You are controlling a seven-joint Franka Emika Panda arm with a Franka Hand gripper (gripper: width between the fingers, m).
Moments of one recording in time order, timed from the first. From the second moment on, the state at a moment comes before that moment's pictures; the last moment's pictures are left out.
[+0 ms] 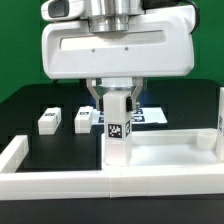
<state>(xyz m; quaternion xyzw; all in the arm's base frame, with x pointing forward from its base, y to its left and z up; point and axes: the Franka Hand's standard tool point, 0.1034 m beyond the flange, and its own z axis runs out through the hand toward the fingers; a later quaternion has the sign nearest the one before) 0.635 -0.048 0.108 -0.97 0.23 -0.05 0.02</state>
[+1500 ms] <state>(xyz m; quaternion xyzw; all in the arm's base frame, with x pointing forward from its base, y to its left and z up) 0.633 -0.051 0.107 -0.78 0.62 0.00 0.10</state>
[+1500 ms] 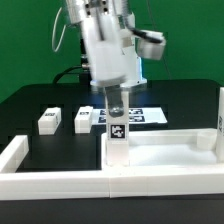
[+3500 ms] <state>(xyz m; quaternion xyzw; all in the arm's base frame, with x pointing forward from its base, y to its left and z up) 0.631 -0.048 0.096 -0.80 0.59 0.01 0.07</state>
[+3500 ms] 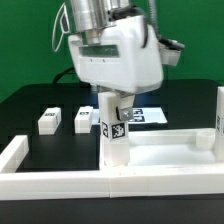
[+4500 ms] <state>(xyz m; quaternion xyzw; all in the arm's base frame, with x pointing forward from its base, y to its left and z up) 0.636 -0.041 0.095 -0.59 0.80 0.03 0.07</state>
